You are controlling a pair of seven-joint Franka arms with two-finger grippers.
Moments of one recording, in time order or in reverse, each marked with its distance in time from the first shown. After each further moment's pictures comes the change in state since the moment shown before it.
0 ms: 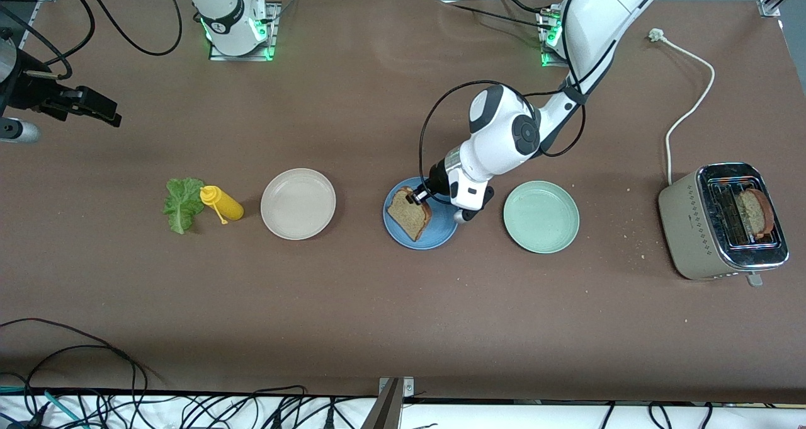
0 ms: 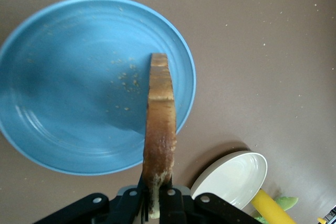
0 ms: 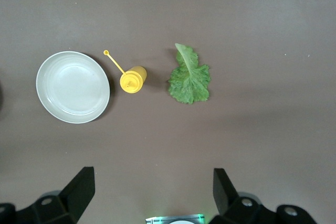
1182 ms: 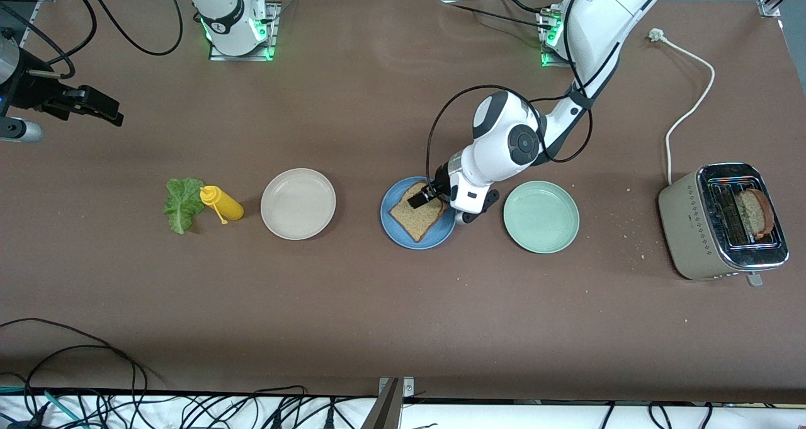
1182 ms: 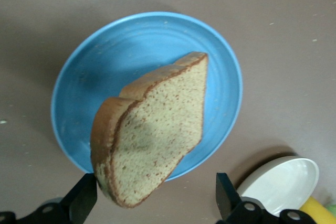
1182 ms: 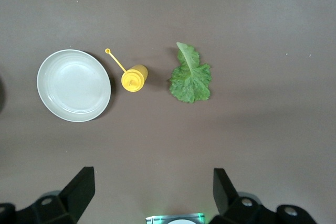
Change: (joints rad) left arm -0.003 0.001 0.044 0.005 0.085 -0.144 0.001; right arm 0.001 -0.001 0.005 0.000 0.000 -0.004 0.000
